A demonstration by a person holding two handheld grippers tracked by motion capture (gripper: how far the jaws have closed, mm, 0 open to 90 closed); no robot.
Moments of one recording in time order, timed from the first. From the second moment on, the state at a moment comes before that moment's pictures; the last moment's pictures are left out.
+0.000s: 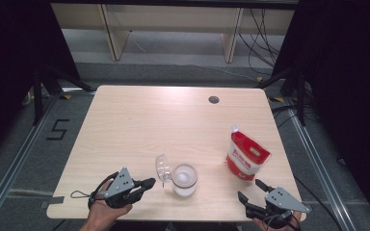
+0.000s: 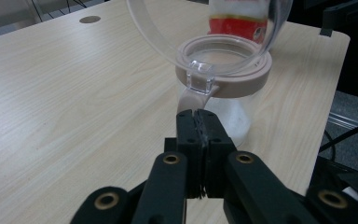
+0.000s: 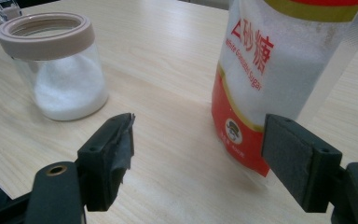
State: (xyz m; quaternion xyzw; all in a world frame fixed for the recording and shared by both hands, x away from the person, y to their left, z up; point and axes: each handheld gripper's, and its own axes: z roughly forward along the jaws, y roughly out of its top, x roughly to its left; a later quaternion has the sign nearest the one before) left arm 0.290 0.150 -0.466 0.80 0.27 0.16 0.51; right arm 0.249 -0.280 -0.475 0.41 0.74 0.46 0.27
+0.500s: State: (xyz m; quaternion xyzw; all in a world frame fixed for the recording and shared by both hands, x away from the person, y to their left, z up) left arm 0.294 0.139 -0.459 0.80 0.25 0.17 0.51; right arm 0.250 -0.277 -0.476 0.41 0.74 0.46 0.27
